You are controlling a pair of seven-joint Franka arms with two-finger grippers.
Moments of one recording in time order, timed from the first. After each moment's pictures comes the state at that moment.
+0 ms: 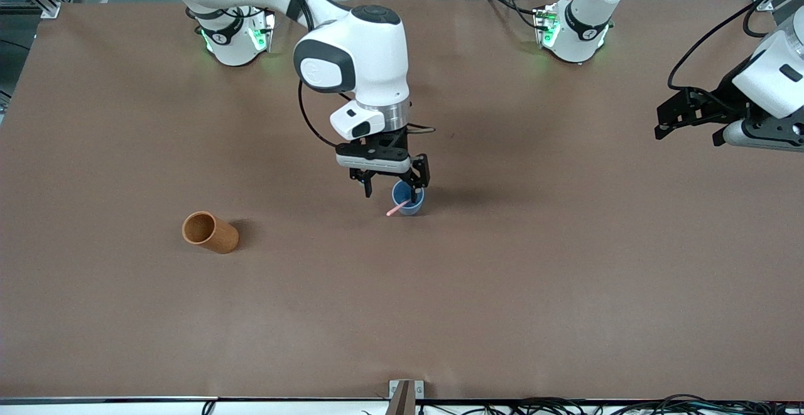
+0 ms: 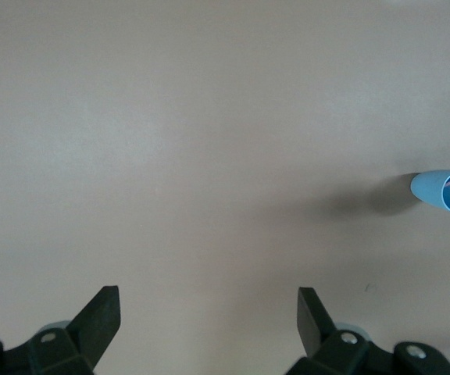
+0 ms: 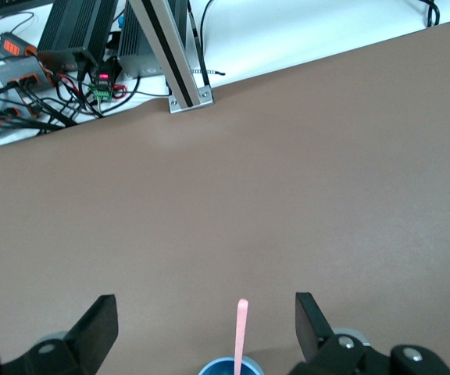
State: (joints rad) left arm -0.14 0.05 0.01 -1.48 -0.06 1.57 -0.01; right arm 0.19 0.59 0.76 -1.47 -0.92 2.17 1.48
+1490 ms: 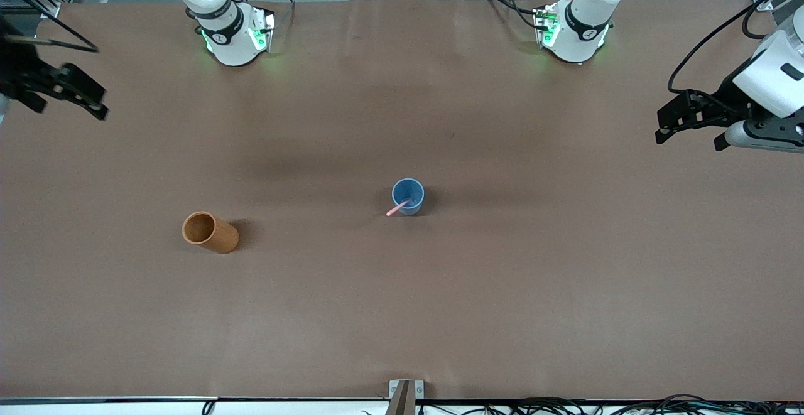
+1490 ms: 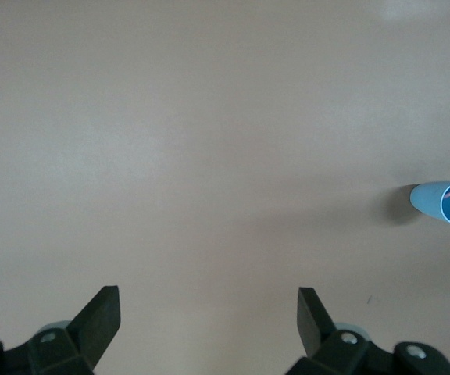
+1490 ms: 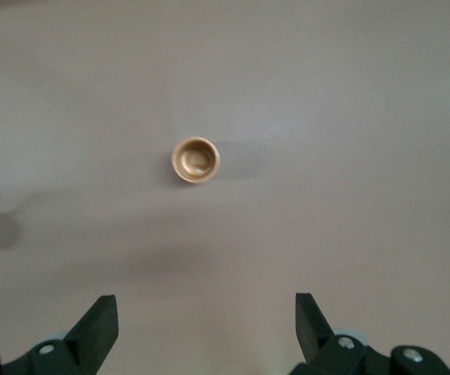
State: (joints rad) left arm -0.14 0.05 0.01 -1.48 -0.05 1.60 -0.01; right arm 0.06 -0.05 -0.01 -1.45 -0.05 1.43 0.14
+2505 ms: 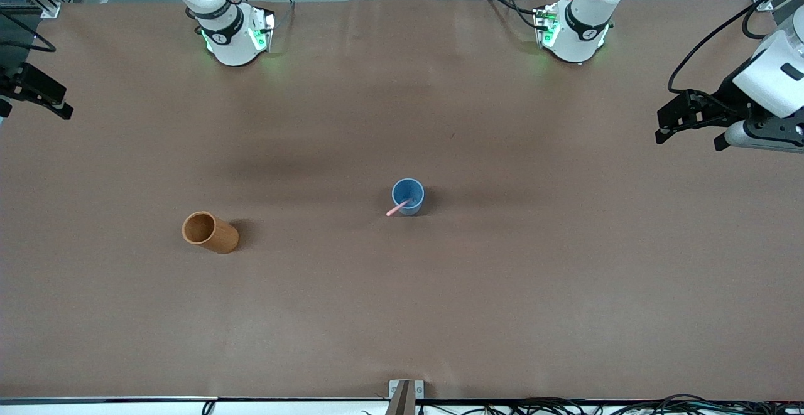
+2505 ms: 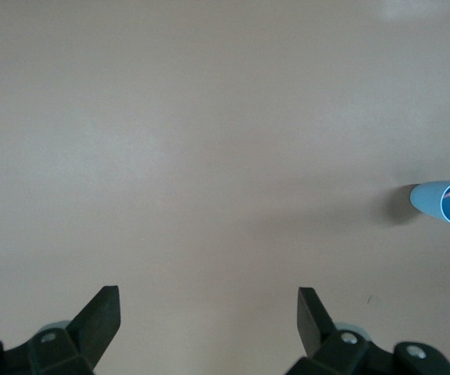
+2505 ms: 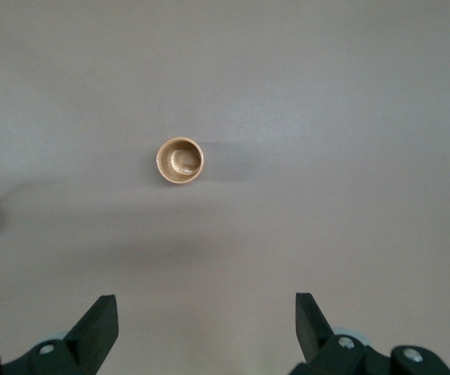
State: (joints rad) left arm -0.14 0.05 0.01 -1.48 -0.05 1.60 -0.01; right arm 0.02 -0.02 -0.05 -1.45 -0.02 1.46 0.01
